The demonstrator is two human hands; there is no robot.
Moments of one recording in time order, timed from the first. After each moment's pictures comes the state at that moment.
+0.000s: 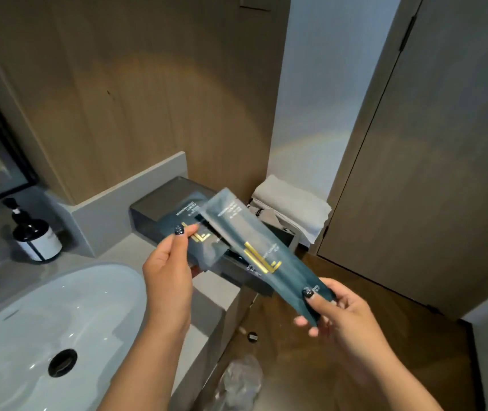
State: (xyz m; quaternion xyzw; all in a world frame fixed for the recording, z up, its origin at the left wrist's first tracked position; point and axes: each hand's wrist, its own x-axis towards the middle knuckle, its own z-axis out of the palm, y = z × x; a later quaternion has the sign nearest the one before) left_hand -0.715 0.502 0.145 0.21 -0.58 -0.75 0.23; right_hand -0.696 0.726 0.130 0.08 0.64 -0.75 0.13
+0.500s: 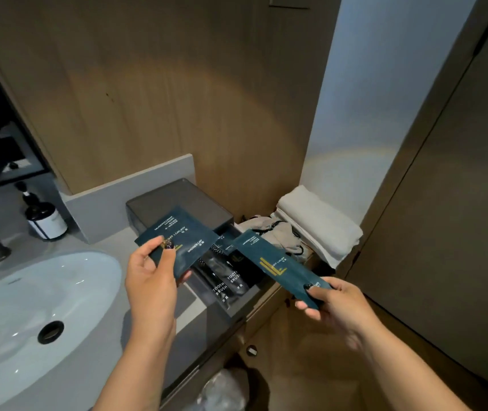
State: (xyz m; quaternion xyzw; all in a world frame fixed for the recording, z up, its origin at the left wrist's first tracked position) left_hand -0.771 0.593 0.136 0.34 -0.52 -0.70 0.35; right_hand -0.868 0.828 0.103 0.13 0.67 -0.69 0.27
